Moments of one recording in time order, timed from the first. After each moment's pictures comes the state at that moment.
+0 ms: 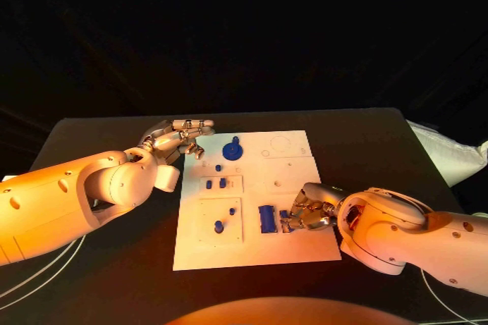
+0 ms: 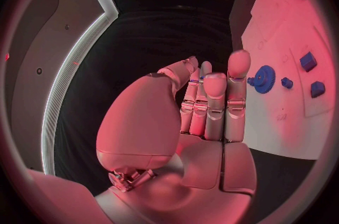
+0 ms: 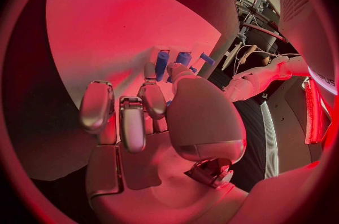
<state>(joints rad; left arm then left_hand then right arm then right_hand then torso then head) 1.16 -0.87 -0.03 1.54 0.05 -0.22 0.28 1.39 -0.14 0.46 -0.01 0.12 1.06 0.17 0.10 0.07 1.18 0.10 0.14 0.10 1.30 0.01 1.11 0.71 0.14 1.29 0.11 0.72 1.04 1.02 -1.04 -0.07 1.96 -1.33 -0.27 -0.60 1.21 -0.08 0.06 0.29 0.52 1.19 0.05 0.17 0.29 1.43 -0.02 1.14 1.26 1.47 -0.08 1.51 1.31 0.11 1.33 0.03 1.32 1.15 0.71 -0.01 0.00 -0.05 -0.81</state>
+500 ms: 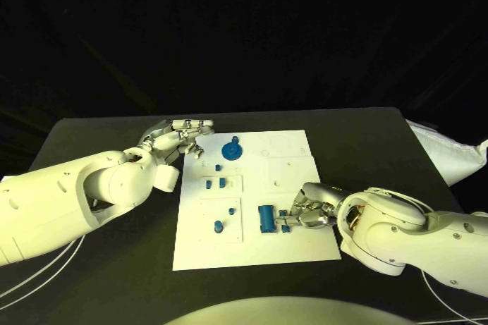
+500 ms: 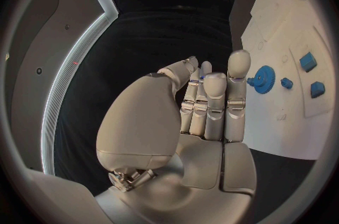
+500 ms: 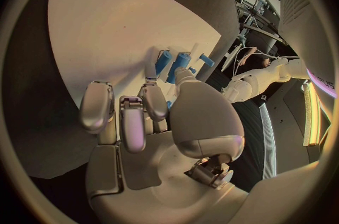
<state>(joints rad) 1.16 -0.87 -0.03 1.54 0.05 -0.22 0.28 1.39 -0.14 0.46 -0.01 0.12 1.06 0.17 0.10 0.07 1.18 0.10 0.14 0.10 1.30 0.01 1.11 0.71 0.14 1.29 0.11 0.72 1.04 1.02 -1.04 -0.07 1.97 -1.36 -0.27 -0.60 1.09 -0.05 -0.05 0.29 0.32 1.19 0.05 0.18 0.31 1.44 -0.02 1.16 1.29 1.47 -0.08 1.52 1.31 0.11 1.33 0.03 1.32 1.16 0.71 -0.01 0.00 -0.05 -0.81</state>
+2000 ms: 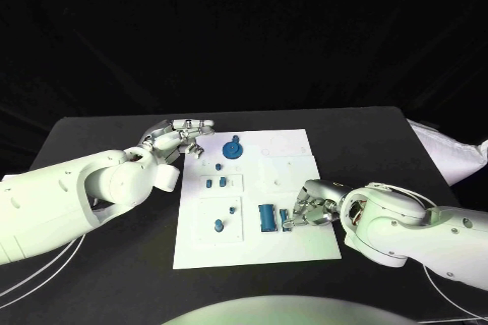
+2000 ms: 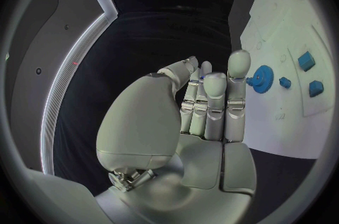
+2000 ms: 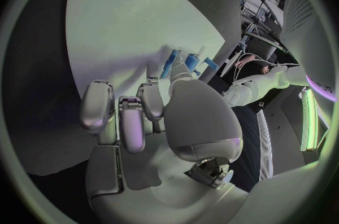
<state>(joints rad) 1.16 -0.86 -0.03 1.53 0.05 -0.21 0.28 1.39 -0.14 0.46 -0.01 0.12 1.06 0.17 0.10 0.07 1.18 0.10 0.14 0.10 1.30 0.01 1.11 0.70 0.14 1.29 0.11 0.72 1.04 1.02 -1.04 -0.07 1.92 -1.39 -0.22 -0.54 1.27 -0.03 -0.12 0.22 0.14 1.18 0.05 0.19 0.33 1.44 -0.02 1.13 1.31 1.47 -0.08 1.52 1.31 0.11 1.34 0.03 1.31 1.14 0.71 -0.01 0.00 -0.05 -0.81</state>
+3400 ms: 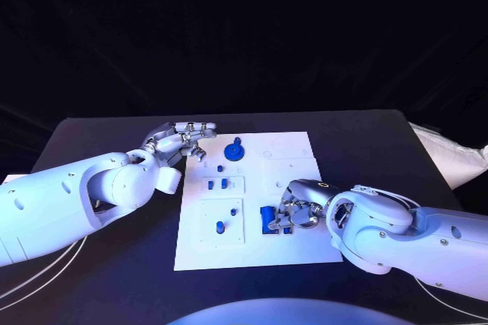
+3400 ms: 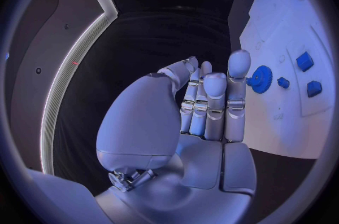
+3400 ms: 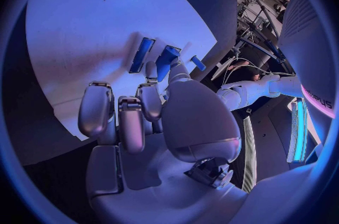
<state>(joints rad) 1.16 -0.87 -0.03 1.54 0.05 -0.21 0.28 1.39 -0.14 0.46 -0.01 0.12 1.06 0.17 0.10 0.07 1.18 0.10 0.14 0.10 1.30 0.01 1.11 0.70 0.14 1.29 0.11 0.72 1.04 1.03 -0.97 -0.07 1.96 -1.50 -0.24 -0.57 1.31 0.00 -0.15 0.20 0.16 1.20 0.04 0.20 0.34 1.44 -0.01 1.20 1.31 1.47 -0.09 1.53 1.31 0.09 1.35 0.02 1.34 1.19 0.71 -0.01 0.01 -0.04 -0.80</state>
